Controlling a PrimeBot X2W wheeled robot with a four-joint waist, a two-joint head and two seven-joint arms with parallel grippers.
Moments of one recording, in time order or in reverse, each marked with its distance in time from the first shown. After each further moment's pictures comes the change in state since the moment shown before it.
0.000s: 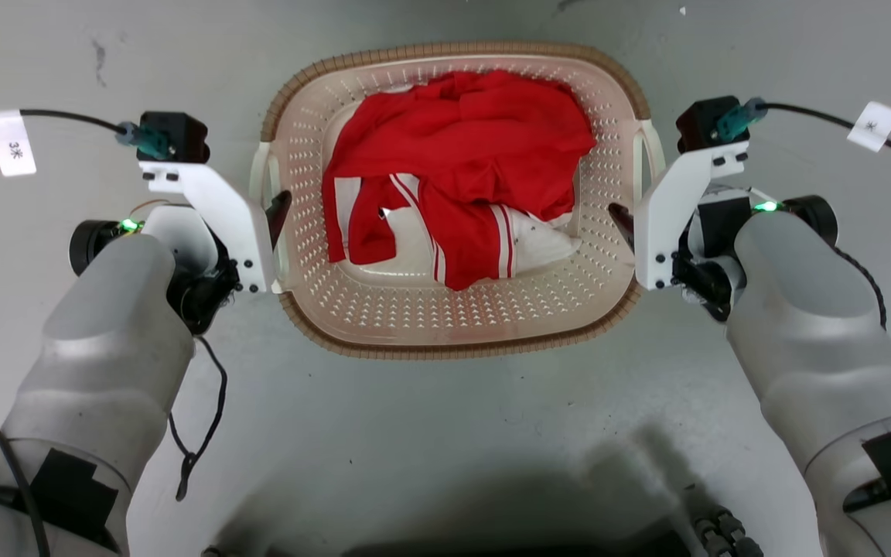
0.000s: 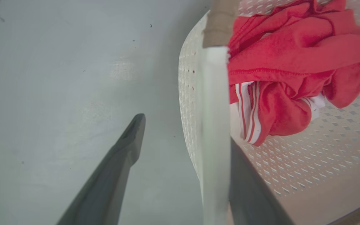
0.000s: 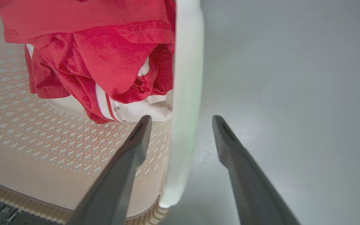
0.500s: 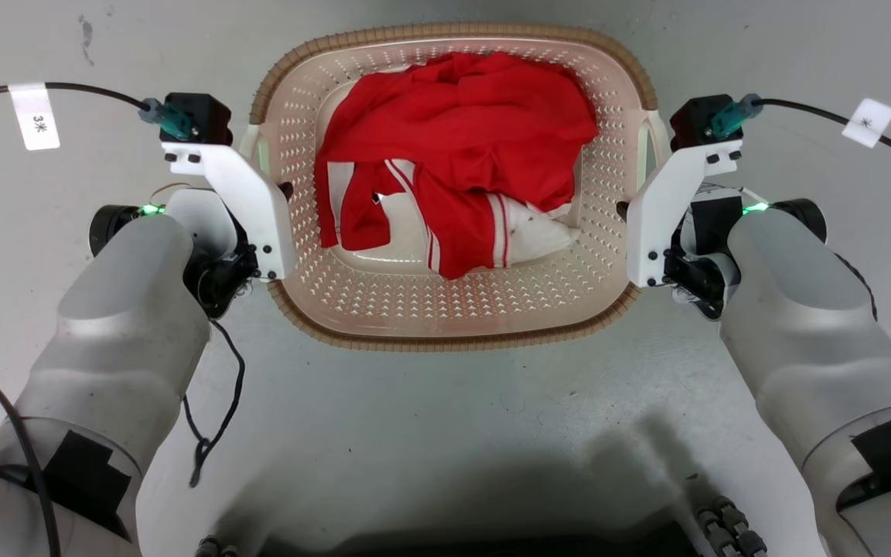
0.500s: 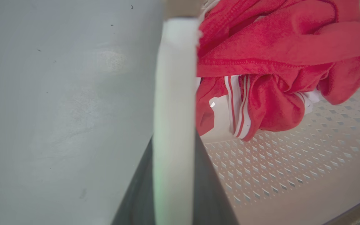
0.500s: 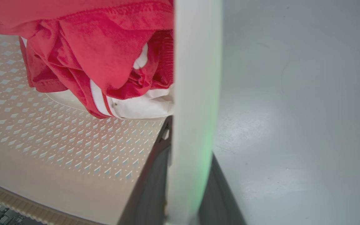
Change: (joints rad) left arm -0.058 -0.021 -0.100 0.024 -0.095 -0.001 0.041; right arm -0.039 0.001 0.108 0.057 0.143 0.000 -0.007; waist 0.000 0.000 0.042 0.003
